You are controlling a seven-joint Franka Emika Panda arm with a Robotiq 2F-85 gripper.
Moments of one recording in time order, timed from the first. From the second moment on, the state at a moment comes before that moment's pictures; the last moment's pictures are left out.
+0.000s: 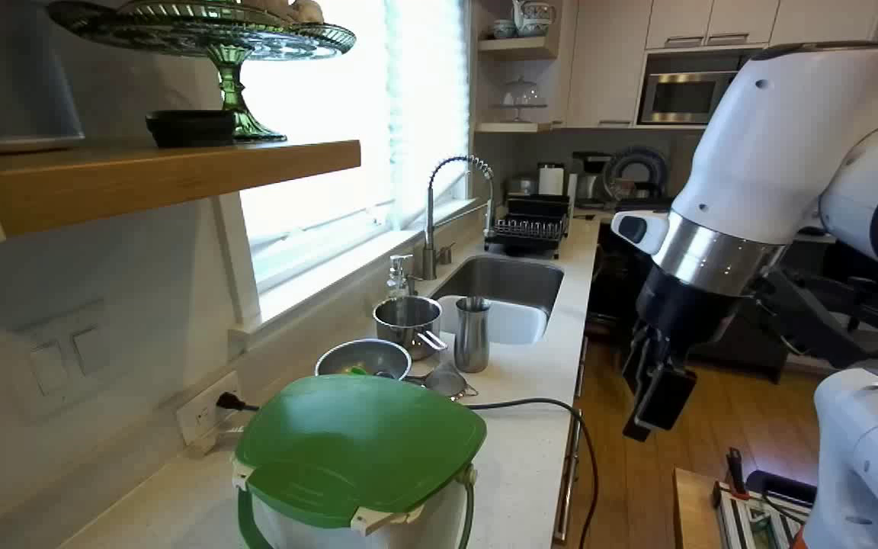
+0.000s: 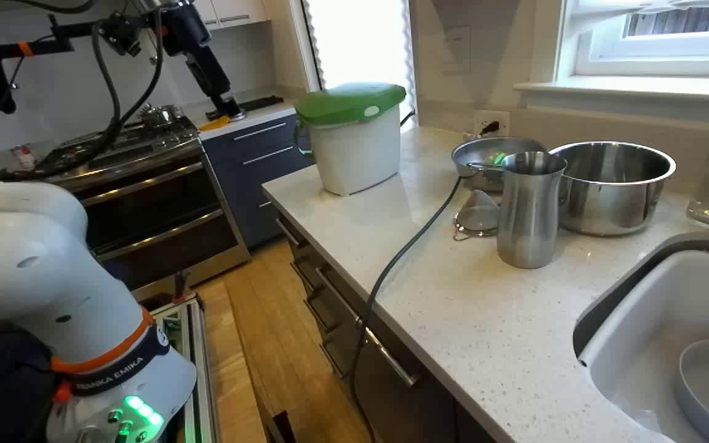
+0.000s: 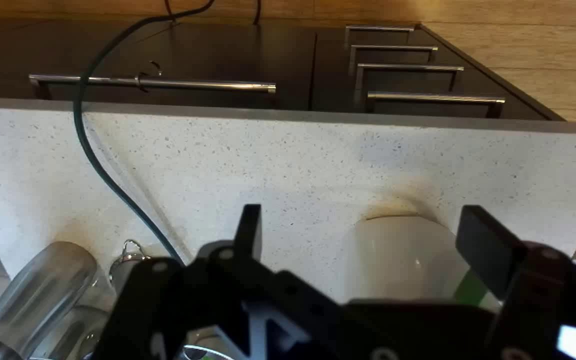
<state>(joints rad) 0.13 -0.94 0.26 -2.54 0.08 1.80 0.22</state>
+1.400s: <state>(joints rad) 0.14 -0.68 0.24 -2.32 0.14 2.12 0.21</state>
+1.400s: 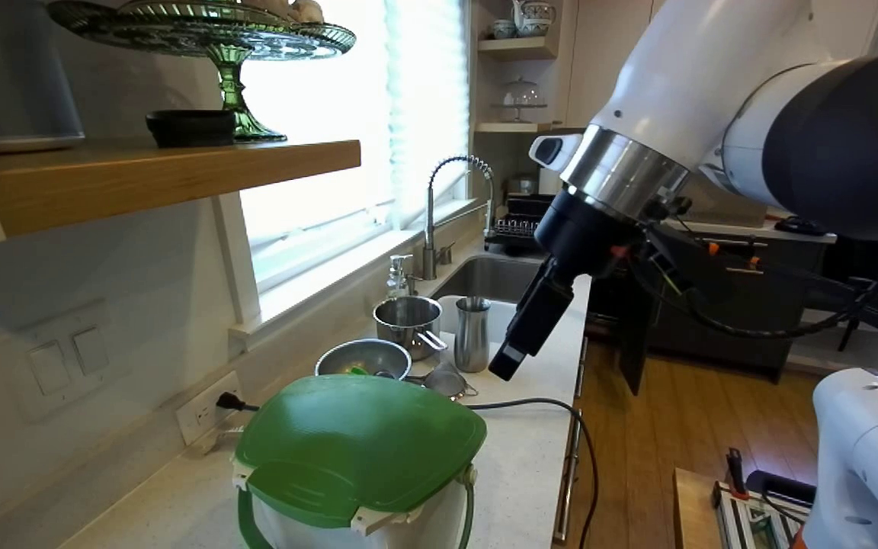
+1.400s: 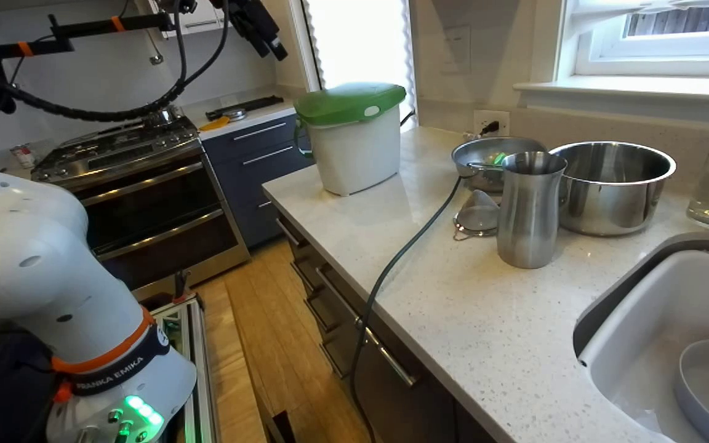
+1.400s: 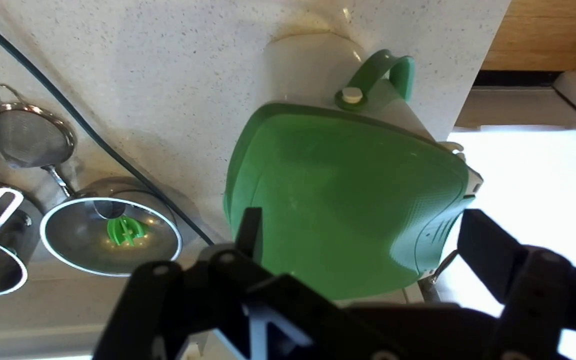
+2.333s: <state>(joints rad) 0.16 -0.34 0.32 -2.10 0.12 2.16 0.26</state>
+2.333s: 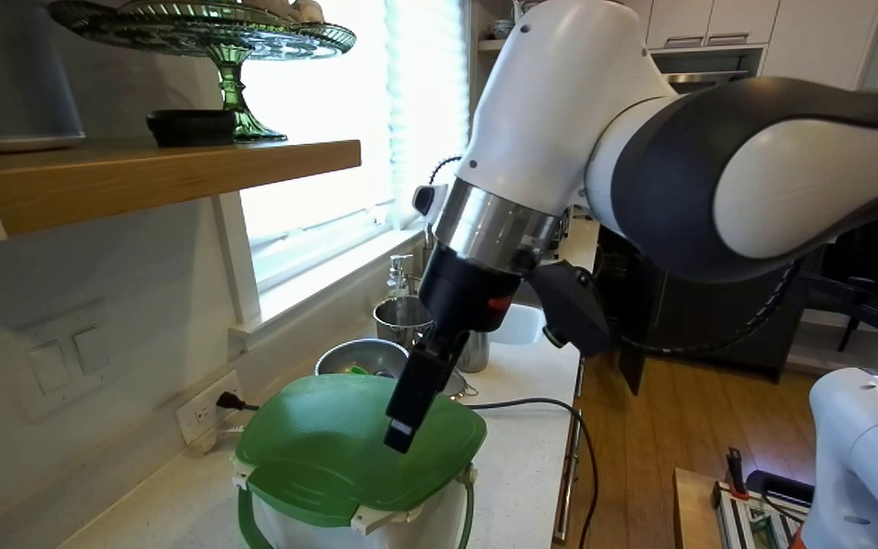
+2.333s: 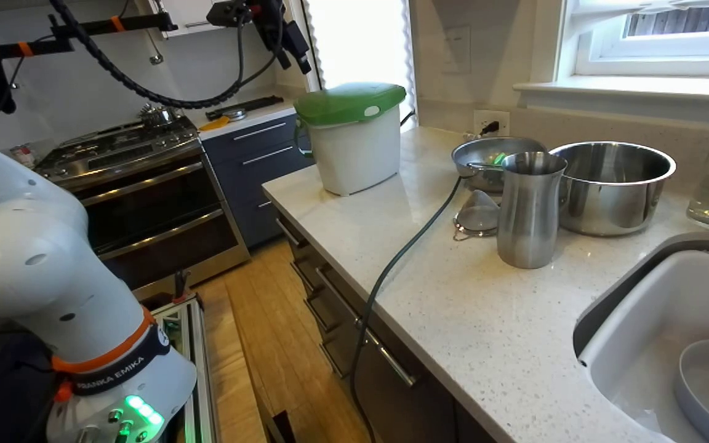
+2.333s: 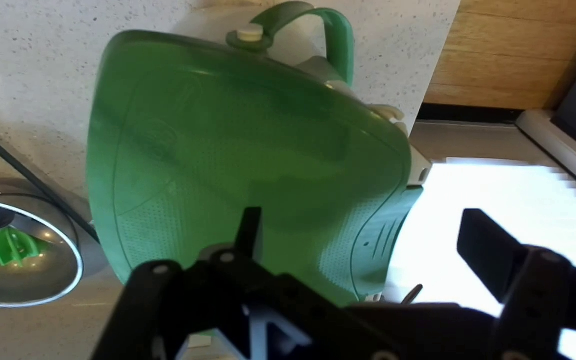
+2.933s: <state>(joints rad) 0.19 -0.15 0.34 -1.98 -0.01 2.16 0.29</state>
